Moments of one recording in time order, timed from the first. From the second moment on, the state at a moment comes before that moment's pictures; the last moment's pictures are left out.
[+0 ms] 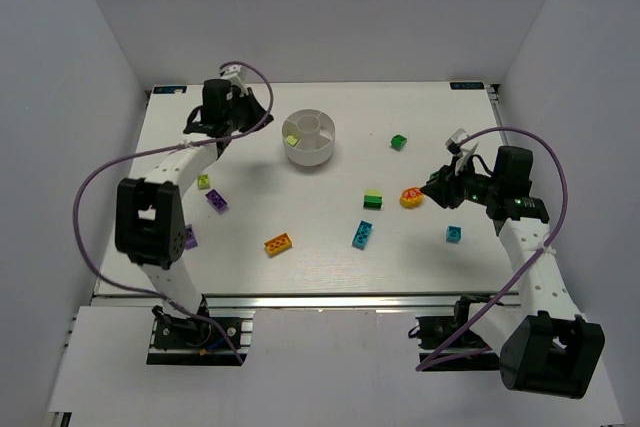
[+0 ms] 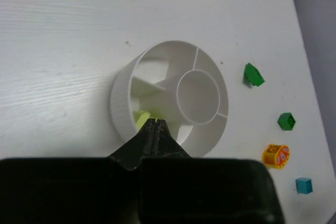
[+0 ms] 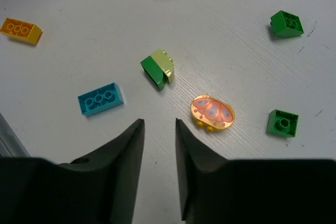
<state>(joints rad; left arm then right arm) -0.18 1.85 1.39 0.03 0.36 -0.43 -0.08 1.01 0.78 -0.41 -0.86 -0.43</state>
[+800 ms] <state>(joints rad) -0.03 1.78 1.15 -0.54 -0.27 -0.41 -0.06 1.00 0.78 -0.43 -0.88 -0.45</state>
